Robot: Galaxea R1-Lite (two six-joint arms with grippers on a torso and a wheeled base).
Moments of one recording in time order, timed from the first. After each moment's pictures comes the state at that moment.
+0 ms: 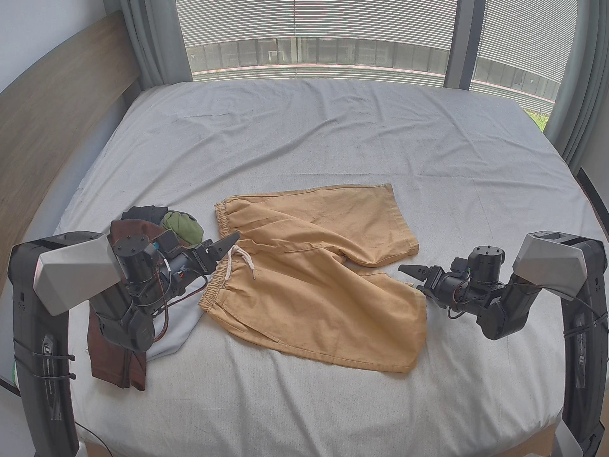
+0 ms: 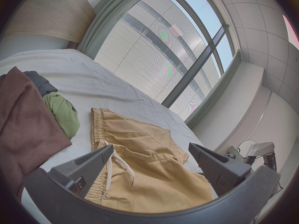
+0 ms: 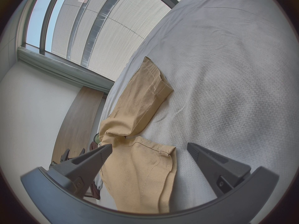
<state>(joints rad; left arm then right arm) -0.15 2.40 -0.87 -1.54 -0.40 -0.52 0.13 2.51 -0.96 -1.18 0.47 0.77</state>
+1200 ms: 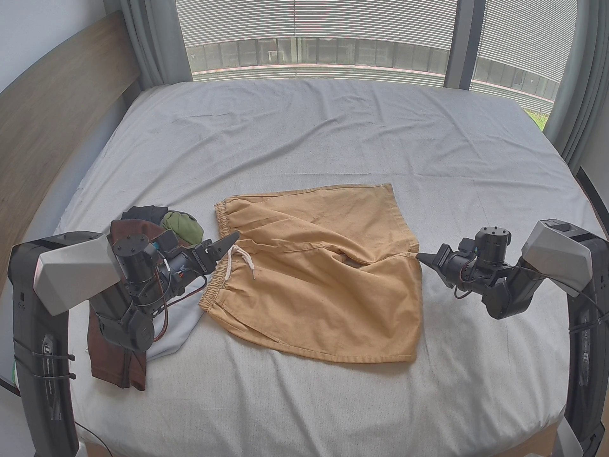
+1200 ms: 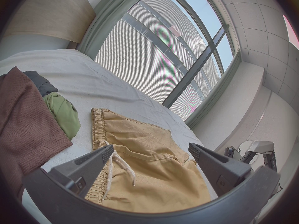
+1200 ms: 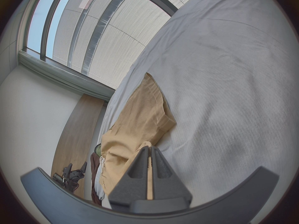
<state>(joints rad) -0.15 2.41 -0.87 -1.54 -0.40 -0.52 0.08 2.49 -1.11 -1.07 0.47 0.78</state>
